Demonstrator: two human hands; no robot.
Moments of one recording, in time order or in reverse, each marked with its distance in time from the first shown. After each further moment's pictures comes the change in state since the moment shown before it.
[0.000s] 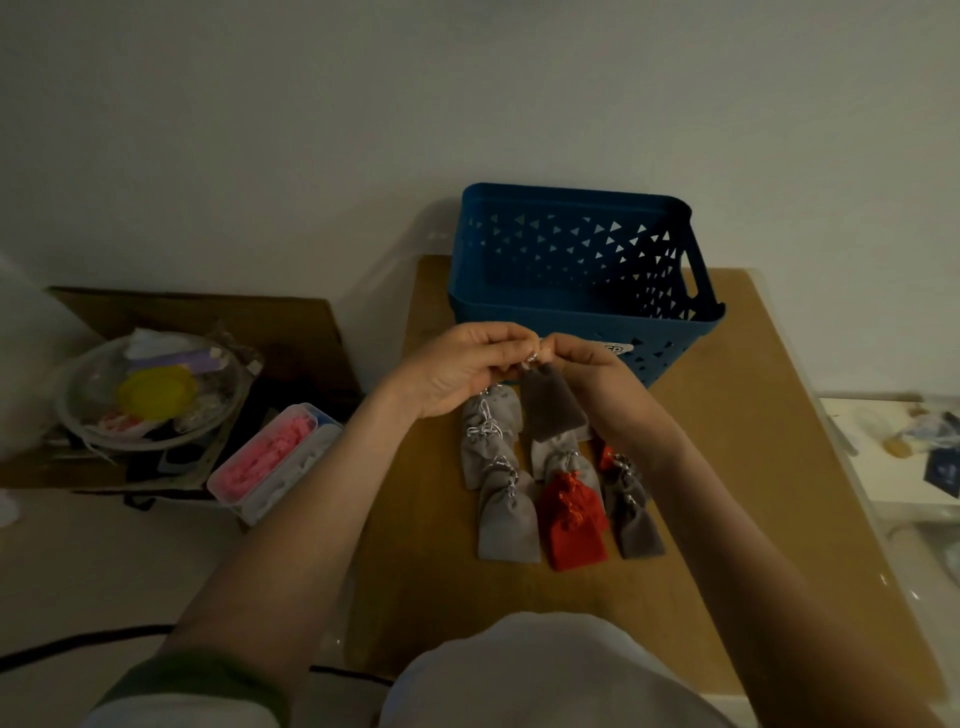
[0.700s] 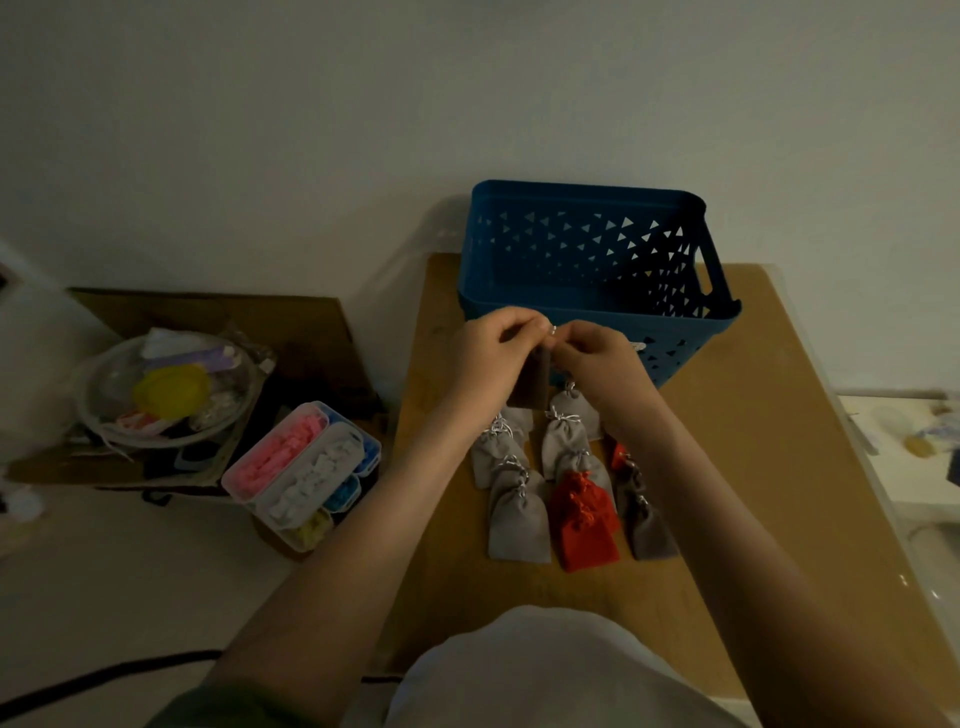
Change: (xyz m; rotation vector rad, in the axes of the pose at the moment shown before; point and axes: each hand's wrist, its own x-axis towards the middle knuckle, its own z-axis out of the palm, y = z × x) left_hand 0.012 -0.017 0.024 0.508 0.602 0.245; right_hand 0.014 -0.004 0.009 -0.321 0.349 0.026
